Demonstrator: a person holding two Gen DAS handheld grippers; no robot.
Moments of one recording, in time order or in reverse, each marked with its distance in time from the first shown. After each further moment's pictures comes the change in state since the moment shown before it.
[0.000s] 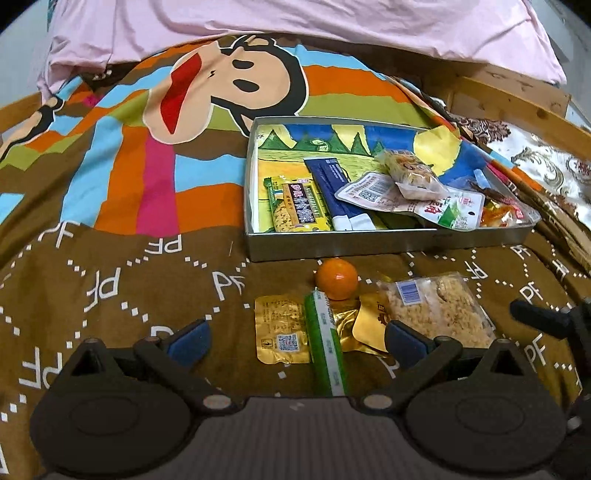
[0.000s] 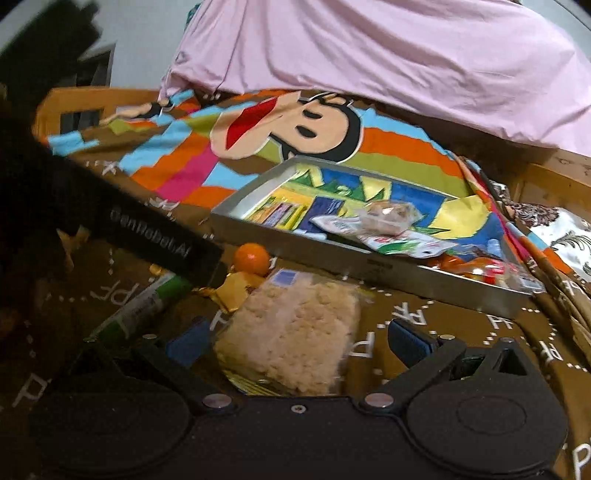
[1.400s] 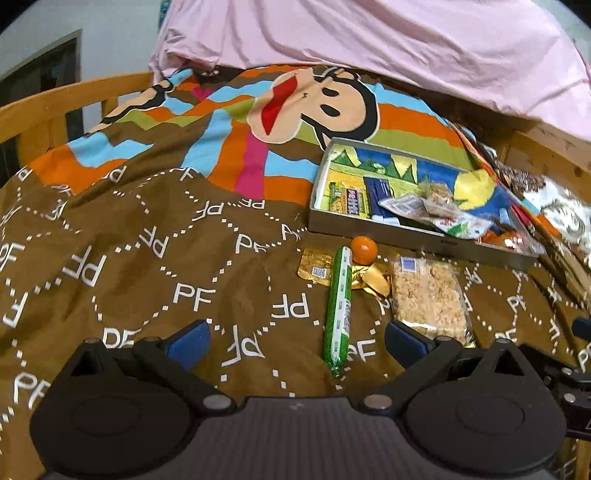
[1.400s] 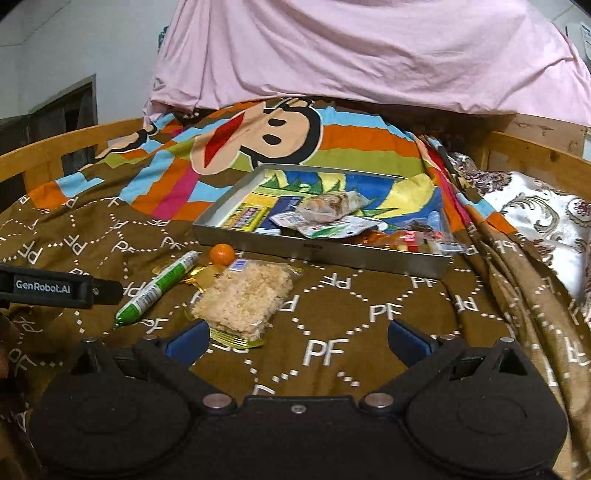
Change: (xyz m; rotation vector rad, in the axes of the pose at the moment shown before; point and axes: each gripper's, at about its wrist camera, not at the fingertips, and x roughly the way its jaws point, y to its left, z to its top) left arm -0.094 -0.026 -0.062 -0.224 -0.082 0.201; right arm -0.092 -0.071 -0.008 0.142 0.022 0.045
